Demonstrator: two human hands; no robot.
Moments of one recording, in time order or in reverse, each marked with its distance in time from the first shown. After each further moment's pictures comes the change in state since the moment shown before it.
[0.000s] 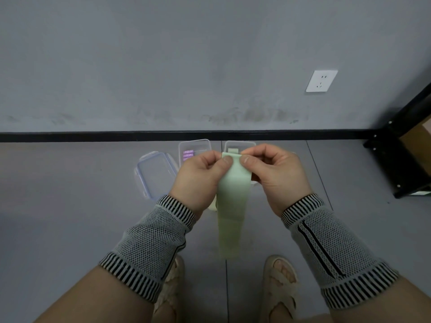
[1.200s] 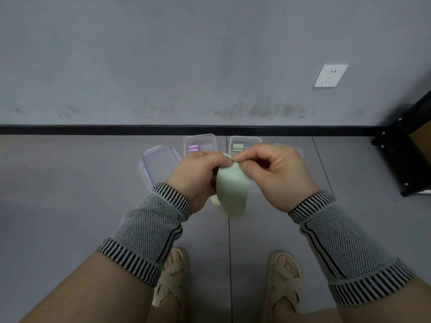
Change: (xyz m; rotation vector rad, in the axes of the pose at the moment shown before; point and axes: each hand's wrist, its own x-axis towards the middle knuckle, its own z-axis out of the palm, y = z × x) left_hand -0.002 0.010 -0.014 -0.160 -0.026 -0.288; right_hand -0.008 -0.007 0.002 -0.430 -0.194 -0.298
